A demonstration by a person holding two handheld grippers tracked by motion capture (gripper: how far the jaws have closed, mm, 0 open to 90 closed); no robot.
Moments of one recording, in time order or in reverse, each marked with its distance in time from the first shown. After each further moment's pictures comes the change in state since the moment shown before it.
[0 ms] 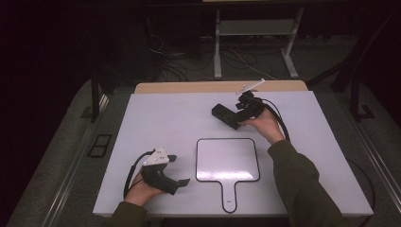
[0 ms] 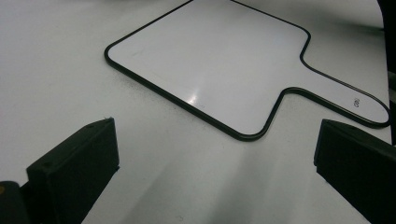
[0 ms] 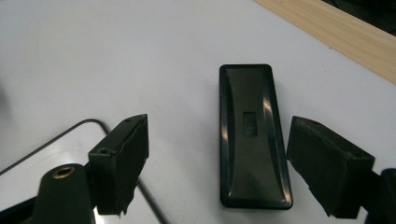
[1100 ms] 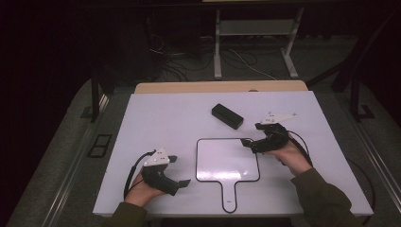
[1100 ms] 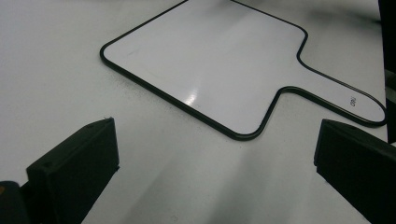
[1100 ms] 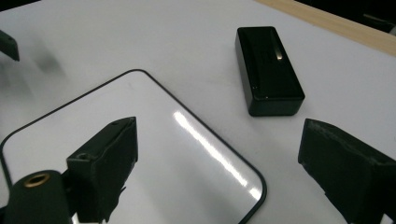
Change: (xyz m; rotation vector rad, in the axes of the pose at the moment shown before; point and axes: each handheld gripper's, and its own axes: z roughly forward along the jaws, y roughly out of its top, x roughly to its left) left arm -0.003 0.000 0.000 0.006 -0.004 0.006; right arm 0.046 -0.091 -0.063 -0.155 -0.064 0.002
